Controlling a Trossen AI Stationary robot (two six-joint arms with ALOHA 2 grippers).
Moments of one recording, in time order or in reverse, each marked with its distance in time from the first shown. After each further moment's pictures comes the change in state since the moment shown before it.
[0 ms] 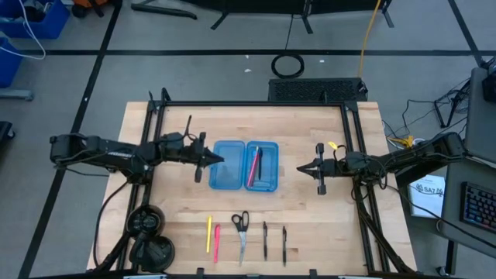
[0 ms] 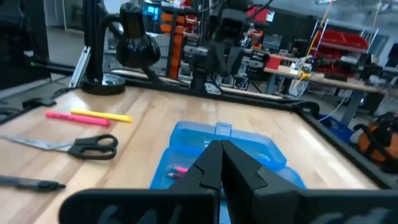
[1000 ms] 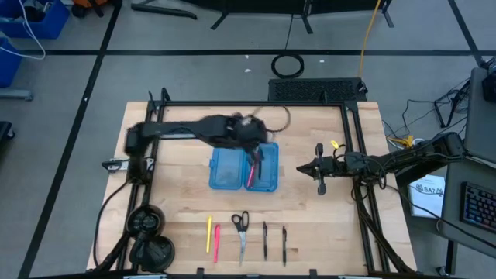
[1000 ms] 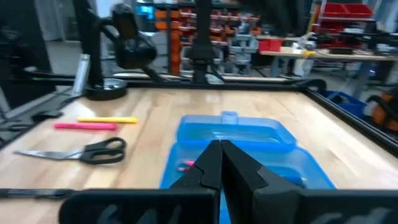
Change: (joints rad) left arm -0.136 0.798 1.638 -1.680 -0.659 -0.321; right arm 0.000 0.000 0.000 -0.030 0.003 0.131
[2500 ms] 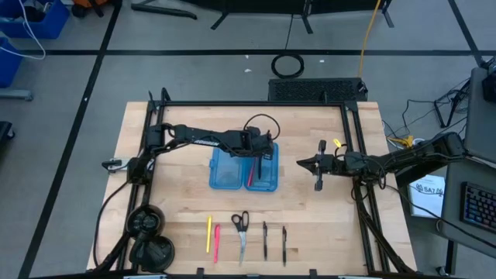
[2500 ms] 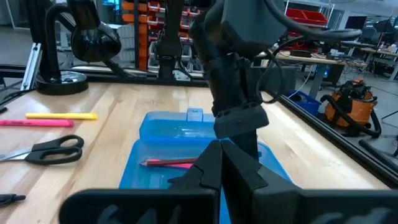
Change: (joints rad) left arm 0.077 0.230 -0.337 0.496 0.067 -0.791; right arm -0.002 0.000 0.000 -0.008 0.151 -0.057
